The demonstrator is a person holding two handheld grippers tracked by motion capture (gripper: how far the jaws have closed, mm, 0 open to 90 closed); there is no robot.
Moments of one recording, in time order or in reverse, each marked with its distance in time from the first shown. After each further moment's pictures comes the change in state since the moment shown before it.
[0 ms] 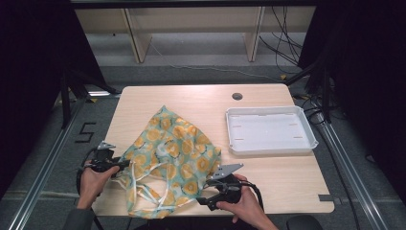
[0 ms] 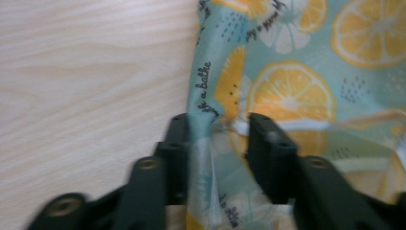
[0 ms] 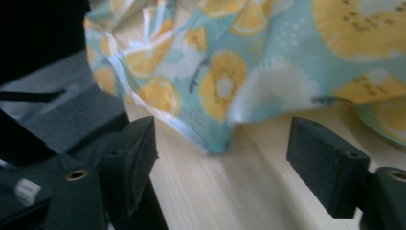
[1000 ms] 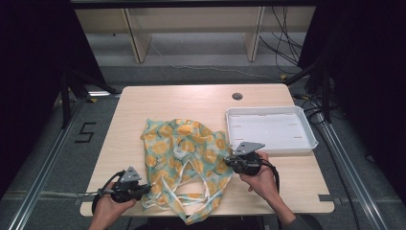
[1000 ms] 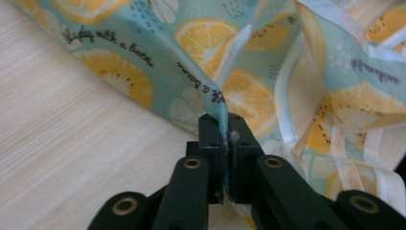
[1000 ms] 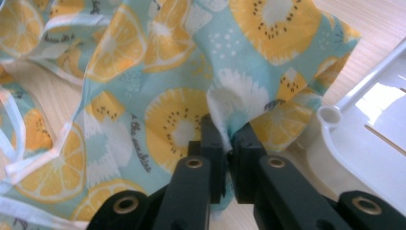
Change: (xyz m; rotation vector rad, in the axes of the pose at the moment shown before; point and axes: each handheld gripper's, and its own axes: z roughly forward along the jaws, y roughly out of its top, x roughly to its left) left arm -0.107 -0.040 -0.018 0.005 -0.210 0.296; right arm -0.075 0.008 -0.044 -0.053 -0.305 -0.082
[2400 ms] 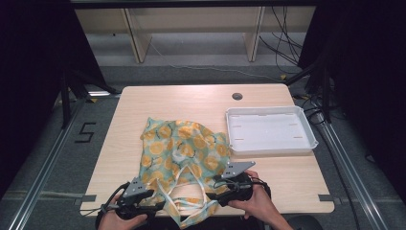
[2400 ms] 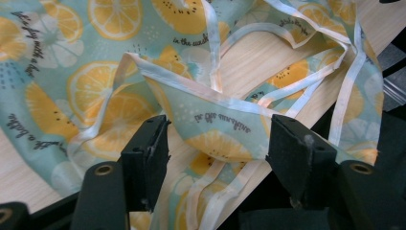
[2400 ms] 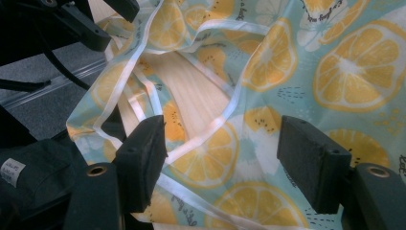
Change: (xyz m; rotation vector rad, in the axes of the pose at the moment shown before) left arm -0.055 0.005 -0.022 -0.075 -0.031 -0.069; right arm 0.067 -0.004 -0.010 0.011 0.259 -0.016
